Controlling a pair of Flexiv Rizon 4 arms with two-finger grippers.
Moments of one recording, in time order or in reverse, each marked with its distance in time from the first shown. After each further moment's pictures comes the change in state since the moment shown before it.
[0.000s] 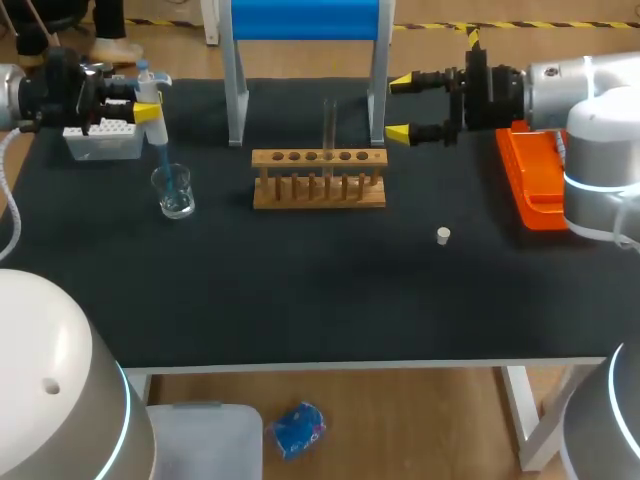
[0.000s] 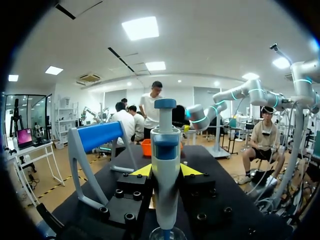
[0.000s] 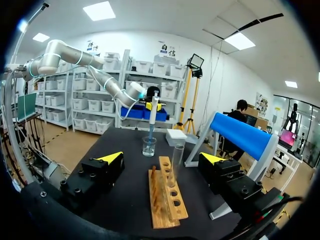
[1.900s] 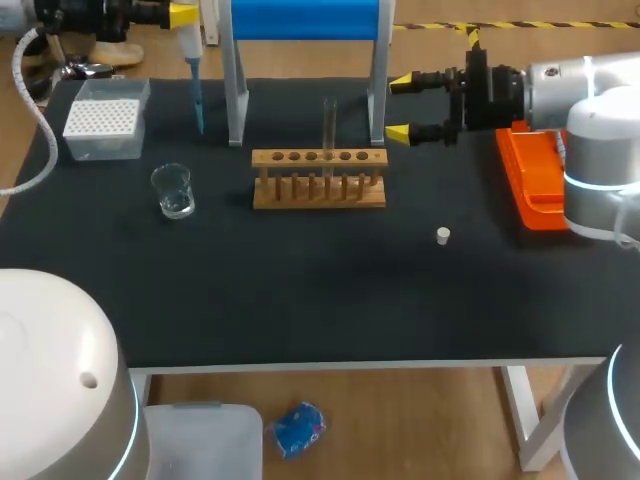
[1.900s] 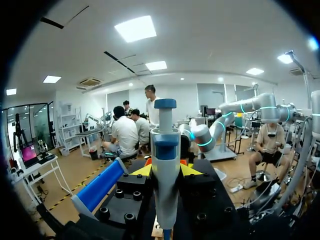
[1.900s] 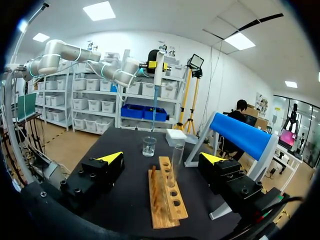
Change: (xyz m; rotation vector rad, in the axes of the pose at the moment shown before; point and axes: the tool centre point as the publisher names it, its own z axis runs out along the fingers) left arm 0.013 -0.170 0.068 -0.045 -0.050 0.048; right arm 0.000 0.000 0.000 -0.001 0.000 0.000
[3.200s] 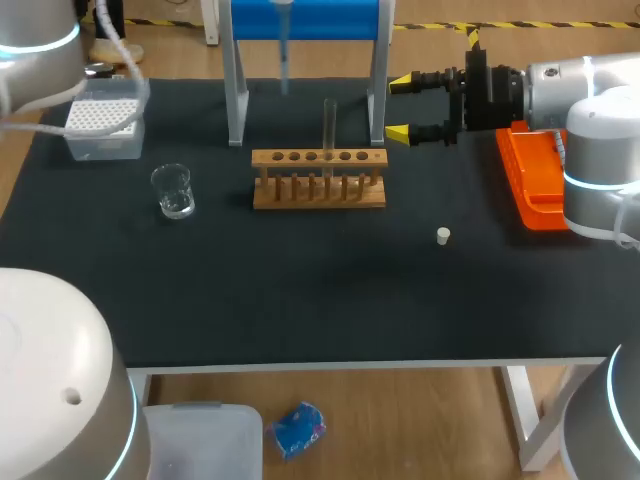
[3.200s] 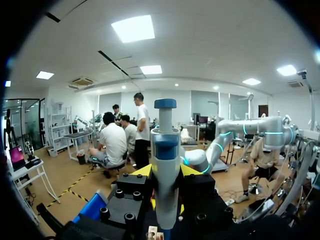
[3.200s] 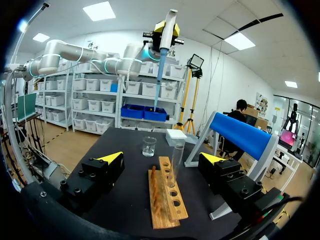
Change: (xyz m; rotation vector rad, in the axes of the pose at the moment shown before) left arm 0.010 -0.101 0.120 0.053 0.094 -0.054; right arm 0.000 0.000 0.000 -0.001 0.000 0.000
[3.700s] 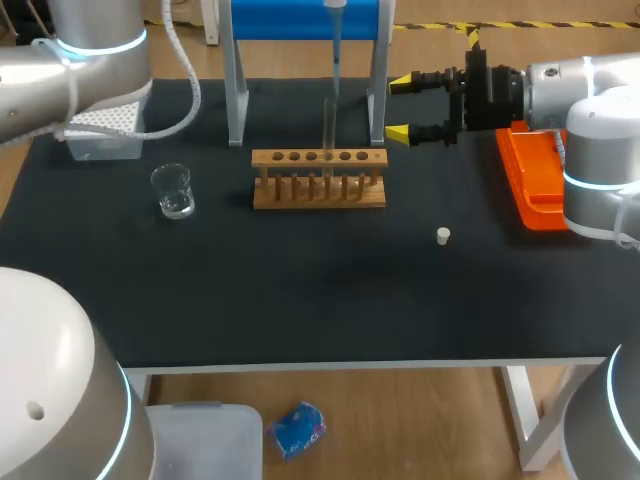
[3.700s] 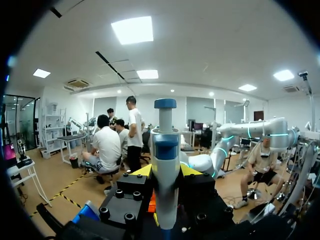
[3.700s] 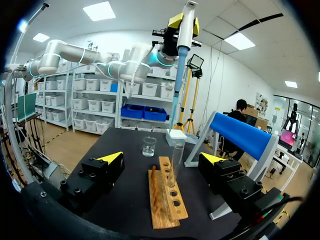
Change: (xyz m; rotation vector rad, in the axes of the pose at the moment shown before) left arm -0.028 0.017 0.064 0.052 0.051 -0.022; right arm 0.000 0.000 0.000 0.000 0.000 0.000
